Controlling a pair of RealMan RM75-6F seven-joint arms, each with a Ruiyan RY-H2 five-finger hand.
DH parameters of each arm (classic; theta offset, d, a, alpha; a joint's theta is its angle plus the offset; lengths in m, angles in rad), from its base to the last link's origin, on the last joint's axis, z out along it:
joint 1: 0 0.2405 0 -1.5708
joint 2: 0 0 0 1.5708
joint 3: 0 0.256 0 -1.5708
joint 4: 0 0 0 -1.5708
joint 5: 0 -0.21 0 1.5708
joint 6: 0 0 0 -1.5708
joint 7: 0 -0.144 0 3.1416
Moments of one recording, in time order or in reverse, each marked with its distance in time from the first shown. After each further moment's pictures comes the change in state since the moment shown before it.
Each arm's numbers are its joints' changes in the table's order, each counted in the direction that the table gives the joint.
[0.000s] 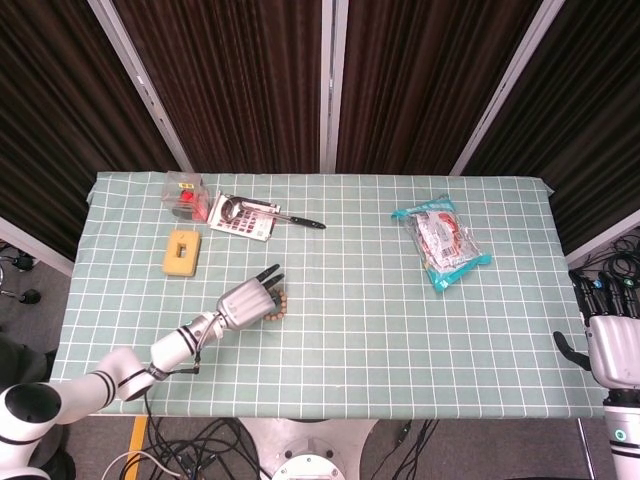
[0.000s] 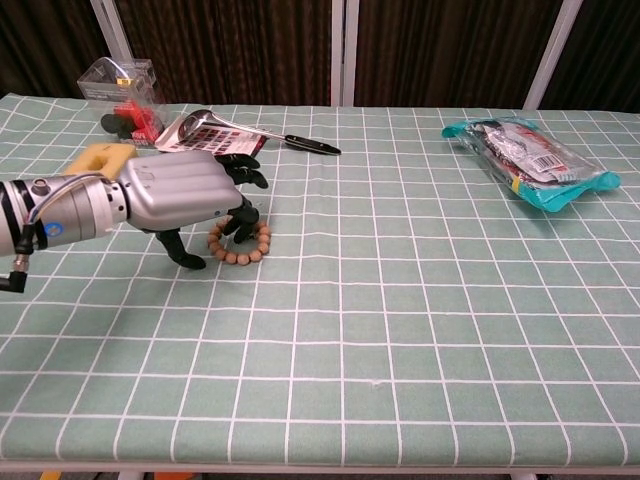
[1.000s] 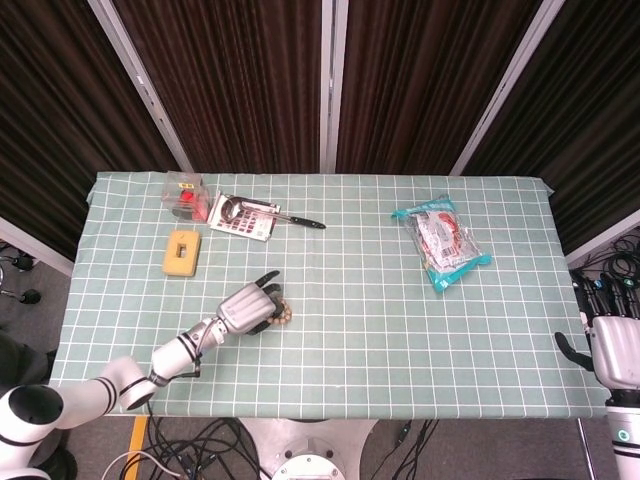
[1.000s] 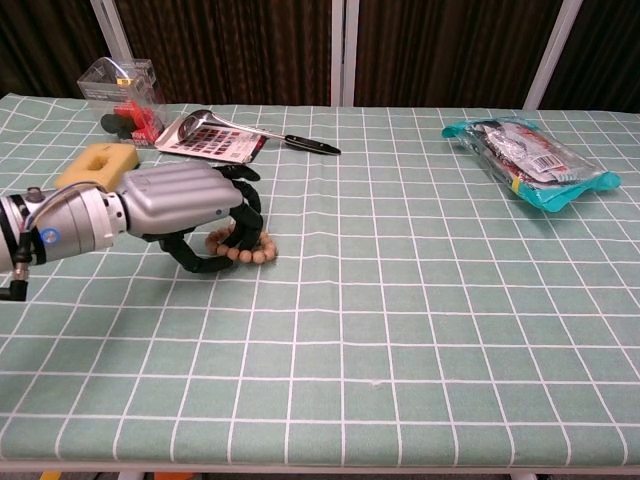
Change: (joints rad) left arm 0.016 0.001 0.033 -0.057 0.083 0.063 0.257; right arm -0.003 0.000 -0.001 0.018 0.002 0.000 -0.048
